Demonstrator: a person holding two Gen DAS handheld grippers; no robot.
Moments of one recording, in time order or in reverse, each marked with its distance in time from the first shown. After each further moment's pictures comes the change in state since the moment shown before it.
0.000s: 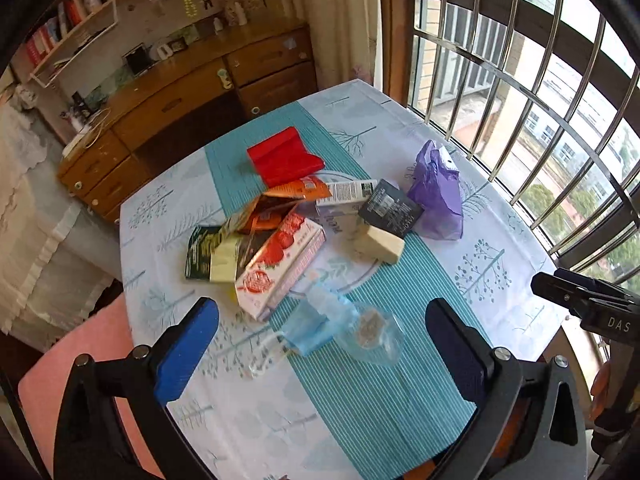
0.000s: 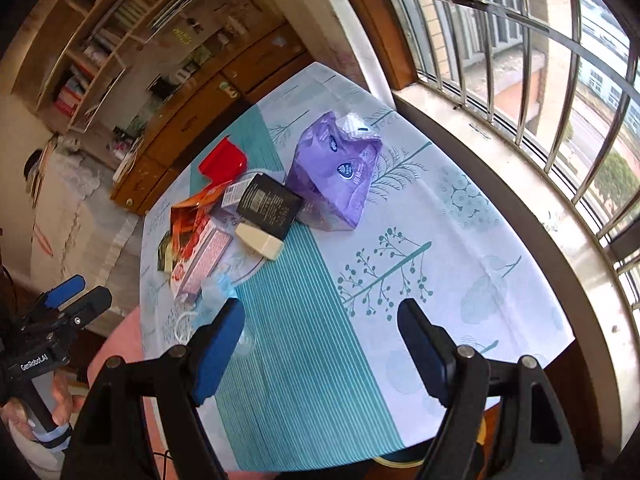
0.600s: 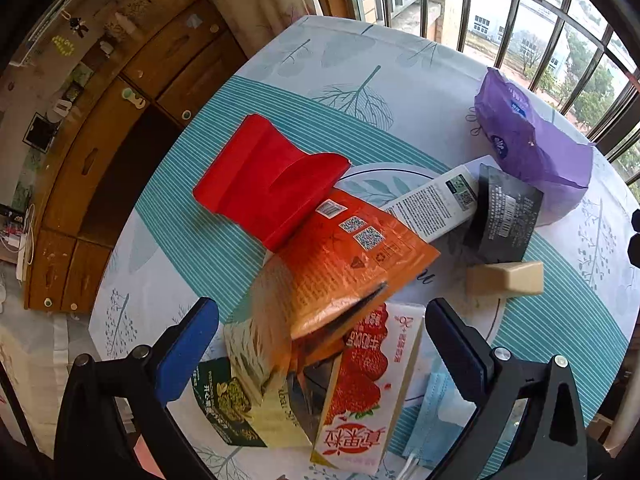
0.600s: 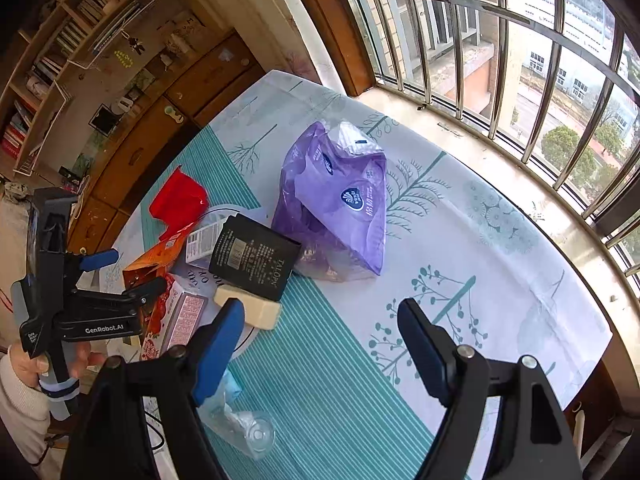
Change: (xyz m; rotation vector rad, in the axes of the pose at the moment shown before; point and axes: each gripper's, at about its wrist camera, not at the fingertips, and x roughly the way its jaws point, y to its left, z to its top) left arm 0.188 0.028 0.089 0.393 0.170 -0.033; right arm 0.070 0.038 0.036 0.116 -0.057 -0.173
